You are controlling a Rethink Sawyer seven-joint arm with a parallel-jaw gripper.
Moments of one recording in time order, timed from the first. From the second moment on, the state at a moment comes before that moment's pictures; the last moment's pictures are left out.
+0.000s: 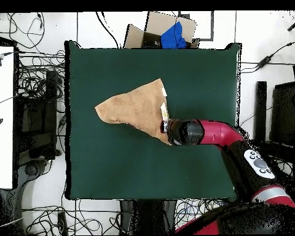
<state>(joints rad) -0.78 -0.37 0.48 1.61 -0.57 0.54 1.71</state>
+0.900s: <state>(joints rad) -0.84 -0.45 0.36 1.52 -0.70 0.59 1.71</state>
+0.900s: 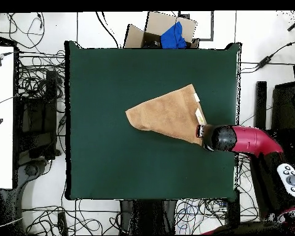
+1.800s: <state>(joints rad) -0.88 -0.42 0.35 1.51 -0.71 0.57 1.71</state>
